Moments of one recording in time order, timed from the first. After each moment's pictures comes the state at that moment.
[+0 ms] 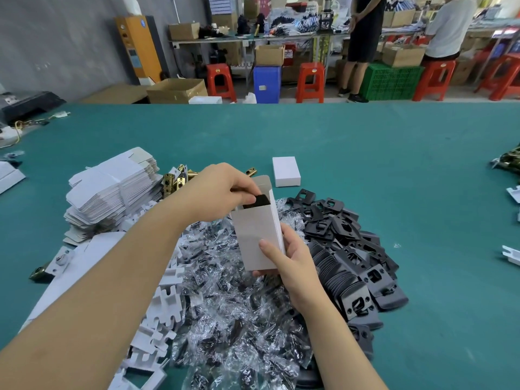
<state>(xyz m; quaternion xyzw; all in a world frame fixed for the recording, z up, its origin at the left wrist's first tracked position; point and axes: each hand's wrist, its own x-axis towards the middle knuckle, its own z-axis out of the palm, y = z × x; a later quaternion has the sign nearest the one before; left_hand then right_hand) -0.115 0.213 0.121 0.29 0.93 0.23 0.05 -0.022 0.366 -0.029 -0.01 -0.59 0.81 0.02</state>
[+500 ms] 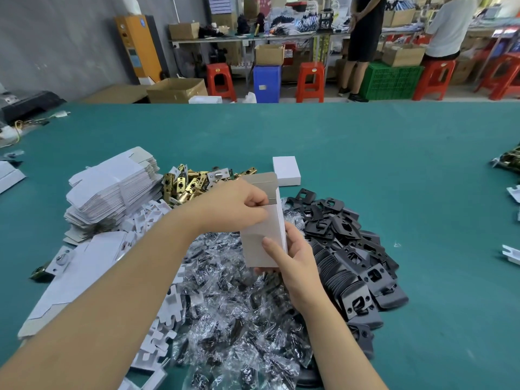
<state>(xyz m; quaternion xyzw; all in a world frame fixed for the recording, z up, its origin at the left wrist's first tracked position) -0.100 0.227 0.112 0.29 0.92 0.21 0.13 -0.019 0.365 -0.025 0.00 -0.57 0.82 0.06</state>
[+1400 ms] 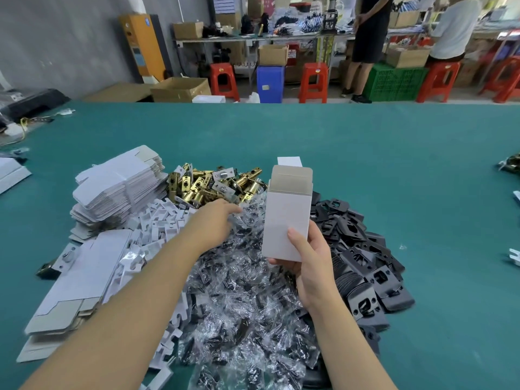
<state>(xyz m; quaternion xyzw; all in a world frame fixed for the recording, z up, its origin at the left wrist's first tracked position) -0.144 0.188 0.011 0.17 0.97 0.14 0.02 -0.023 0.370 -0.025 -0.07 -0.49 0.86 0.10</state>
